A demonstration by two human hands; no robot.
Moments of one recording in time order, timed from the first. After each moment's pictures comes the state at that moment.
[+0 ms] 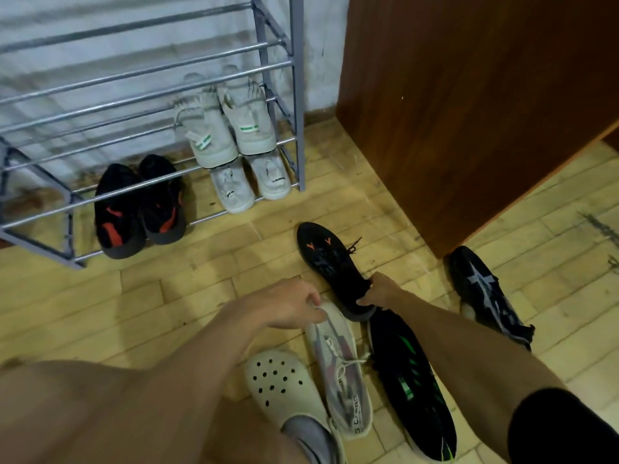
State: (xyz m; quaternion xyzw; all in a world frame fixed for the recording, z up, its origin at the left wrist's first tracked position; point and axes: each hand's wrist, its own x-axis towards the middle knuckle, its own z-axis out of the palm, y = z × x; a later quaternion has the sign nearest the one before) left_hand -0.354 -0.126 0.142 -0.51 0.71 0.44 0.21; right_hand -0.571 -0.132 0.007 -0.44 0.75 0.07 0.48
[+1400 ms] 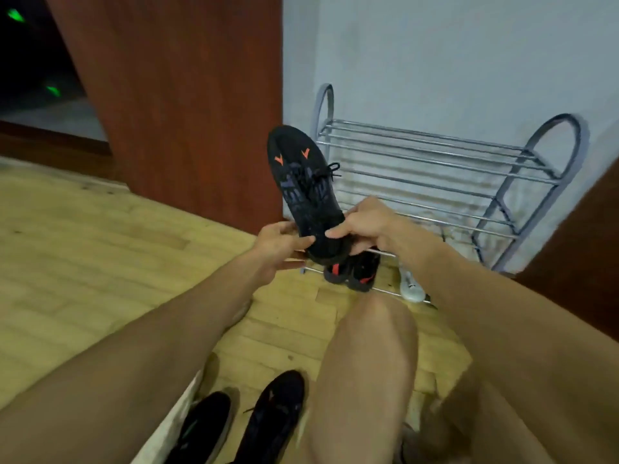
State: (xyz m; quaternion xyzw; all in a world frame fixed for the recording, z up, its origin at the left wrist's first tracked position) left_hand -0.064 0.048 0.344 -0.67 0.28 0.44 -0.53; right_hand -0.186 -0.063 0.380 -0.69 0.48 -0.13 0.52
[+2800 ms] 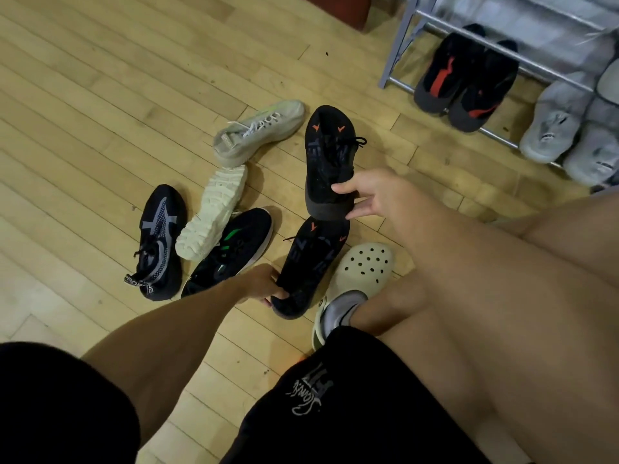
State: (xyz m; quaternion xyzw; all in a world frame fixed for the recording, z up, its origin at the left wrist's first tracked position) left_hand -0.078 0.230 -0.005 -0.76 0.15 0.62 -0.13; right_hand -0.140 0.000 0.125 -0.49 0.57 0.13 0.65
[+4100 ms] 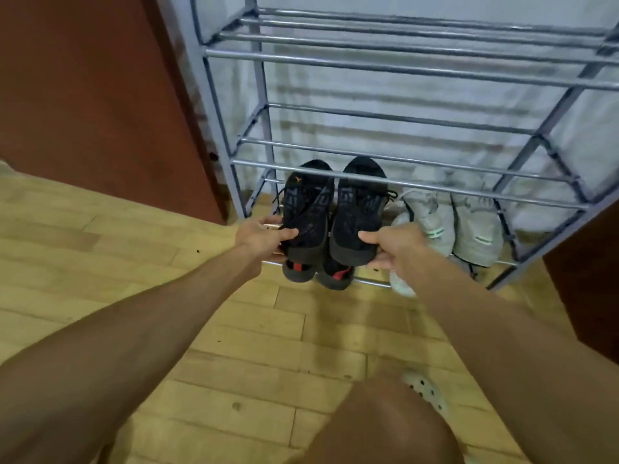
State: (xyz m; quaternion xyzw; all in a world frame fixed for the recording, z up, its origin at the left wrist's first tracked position) left_hand -0.038 -0.225 0.163 -0.72 0.20 0.44 -0.50; right_hand -0.229 -0.308 0.177 -0.42 0.64 -0.23 0.60
